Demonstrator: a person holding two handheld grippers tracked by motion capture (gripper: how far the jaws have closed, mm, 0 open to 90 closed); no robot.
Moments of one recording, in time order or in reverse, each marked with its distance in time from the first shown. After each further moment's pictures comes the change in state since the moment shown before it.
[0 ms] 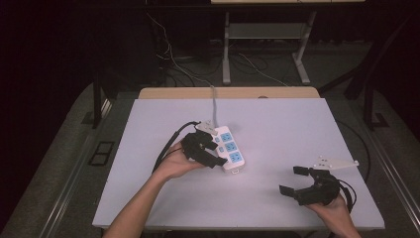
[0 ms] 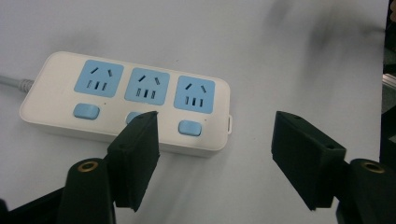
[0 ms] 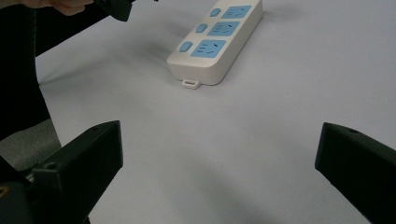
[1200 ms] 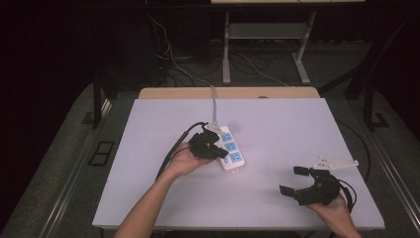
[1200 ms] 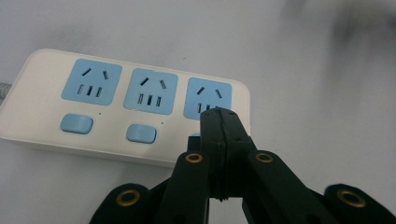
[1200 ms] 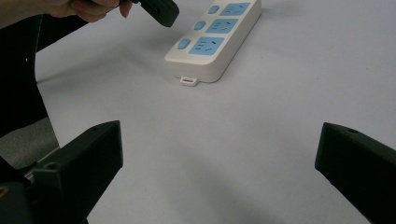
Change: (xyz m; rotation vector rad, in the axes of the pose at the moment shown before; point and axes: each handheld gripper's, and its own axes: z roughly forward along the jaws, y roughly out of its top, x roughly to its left) left arm 0.012 0.002 0.033 0.033 -0.009 0.002; right arm -0.001 -0.001 0.000 0.010 -0.003 -0.002
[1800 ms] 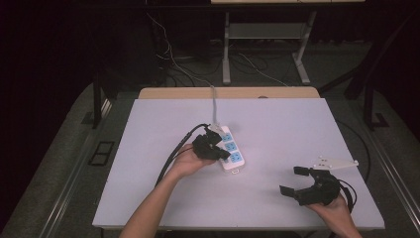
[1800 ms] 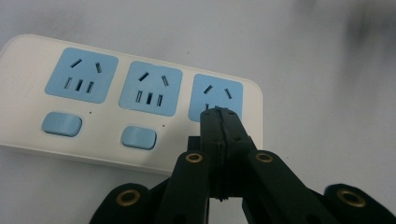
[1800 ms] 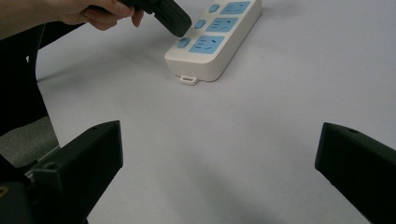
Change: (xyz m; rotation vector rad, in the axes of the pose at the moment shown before) left arm 0.006 -0.003 0.017 0.010 -0.009 -0.037; right arm -0.001 0.000 0.000 0.004 0.002 -0.002
